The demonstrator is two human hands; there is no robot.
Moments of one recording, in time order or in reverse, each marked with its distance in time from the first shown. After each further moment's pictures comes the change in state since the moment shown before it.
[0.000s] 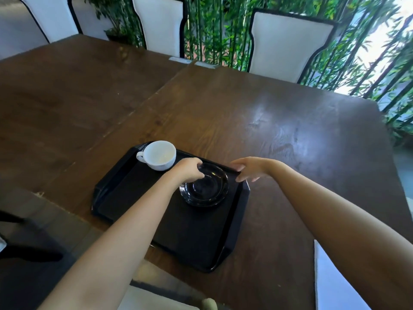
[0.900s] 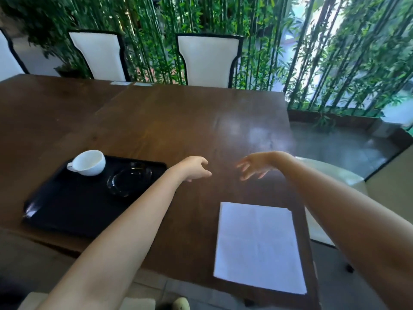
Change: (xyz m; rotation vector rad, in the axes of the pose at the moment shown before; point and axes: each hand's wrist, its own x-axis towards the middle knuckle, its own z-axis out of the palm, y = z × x) left_hand -0.083 0.235 0.131 0.128 -0.067 0.164; right_hand -0.206 0.223 -0.022 0.074 0.093 0.107
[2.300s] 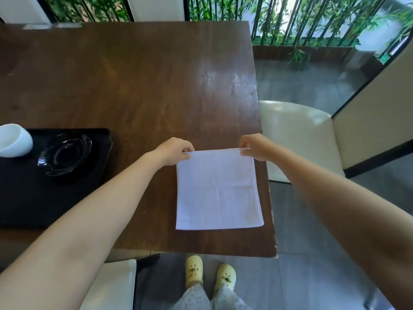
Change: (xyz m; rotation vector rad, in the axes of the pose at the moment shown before) left_hand 0.069 0.020 0.109 0.199 -0.088 0.315; right_hand -0.011 0.154 0.066 -0.040 0.400 0.023
